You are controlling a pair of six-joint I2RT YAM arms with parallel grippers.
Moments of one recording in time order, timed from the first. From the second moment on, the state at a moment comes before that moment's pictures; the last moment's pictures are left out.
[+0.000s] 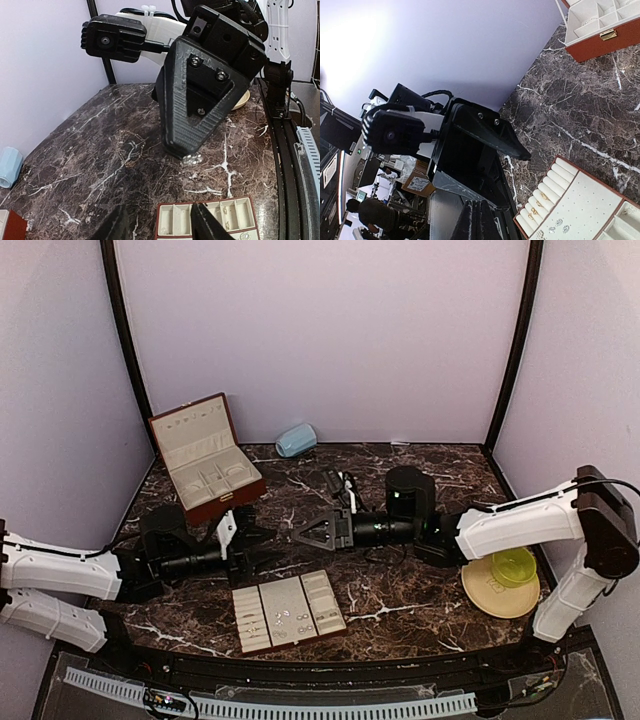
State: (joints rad) left arm -0.90 1.12 0.39 0.56 0.25 0.20; right arm 1.00 1.62 0.88 0.60 -0.57 0.90
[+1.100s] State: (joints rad) left arm -0.96 1.20 0.43 0.68 0.22 0.21; right arm 1.00 1.63 0.88 0.60 -0.58 0.92
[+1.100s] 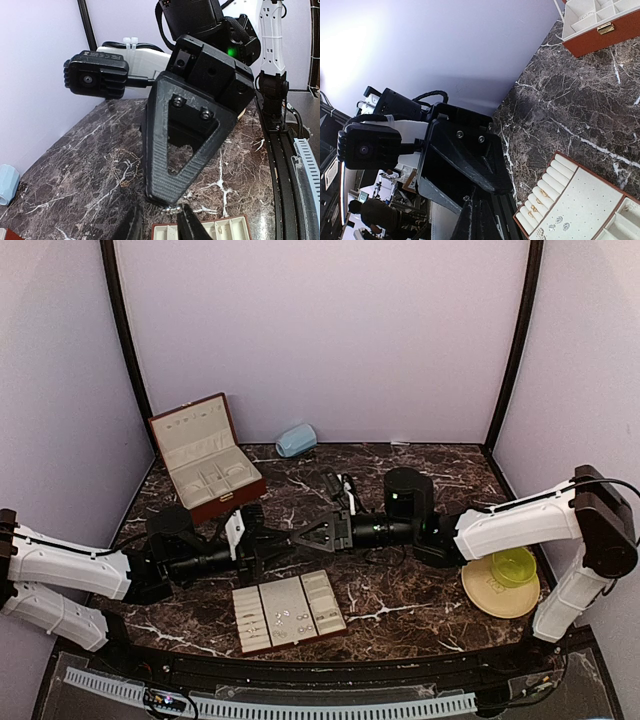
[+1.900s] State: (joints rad) left arm -0.96 1.20 0.43 0.69 0.23 0.17; right arm 1.00 1.63 0.88 0.60 -0.58 0.92
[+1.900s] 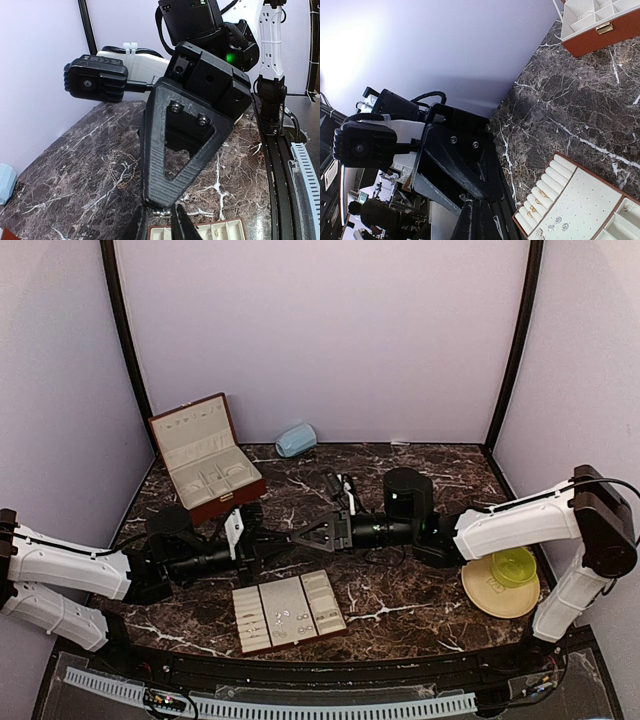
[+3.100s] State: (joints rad) left arm -0.96 1.05 0.41 0.35 0.17 -0.03; right arm 0.99 1.63 0.87 0.58 -0.53 0.91
